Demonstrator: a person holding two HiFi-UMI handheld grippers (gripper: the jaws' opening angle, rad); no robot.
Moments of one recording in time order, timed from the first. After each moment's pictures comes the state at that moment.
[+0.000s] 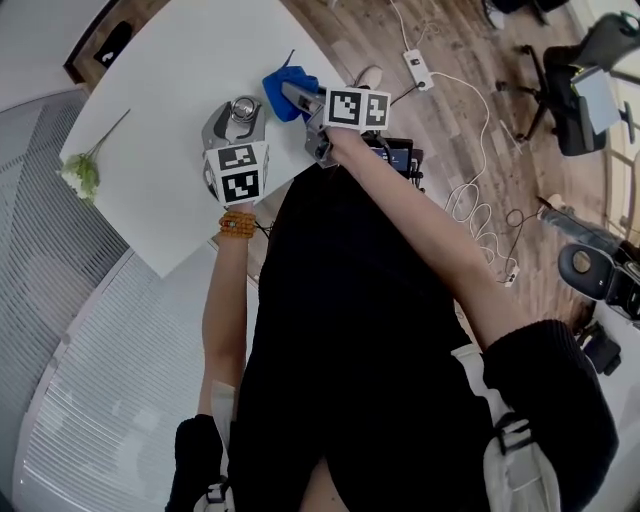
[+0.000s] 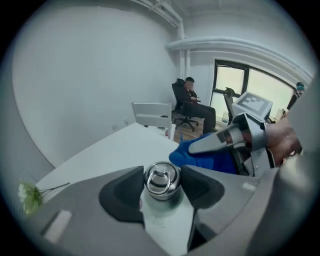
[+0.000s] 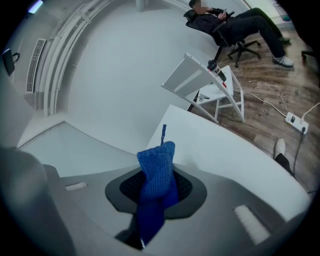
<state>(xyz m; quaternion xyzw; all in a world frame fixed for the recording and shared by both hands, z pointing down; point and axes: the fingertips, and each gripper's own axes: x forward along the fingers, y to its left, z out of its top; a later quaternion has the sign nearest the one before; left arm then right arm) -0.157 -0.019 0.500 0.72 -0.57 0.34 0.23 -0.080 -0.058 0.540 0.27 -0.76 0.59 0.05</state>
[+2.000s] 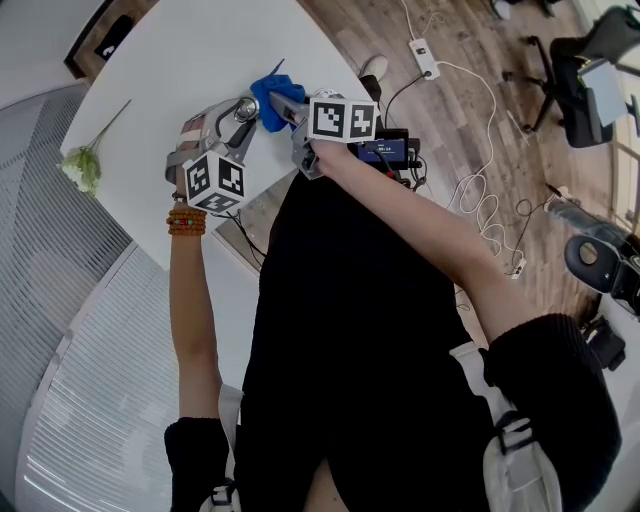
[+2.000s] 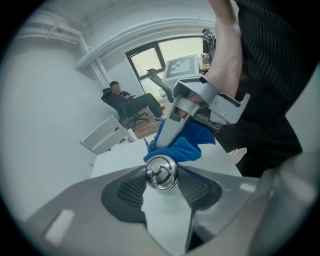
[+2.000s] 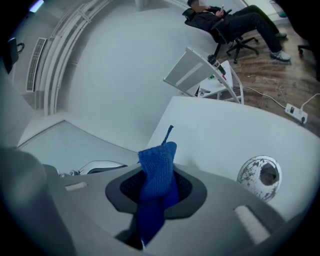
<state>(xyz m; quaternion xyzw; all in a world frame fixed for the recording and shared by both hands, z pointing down) -0.137 0.020 0.507 0.82 -0.26 0.51 -0.04 -0.103 -0.016 0.538 0.27 -0.75 0.60 0.05</state>
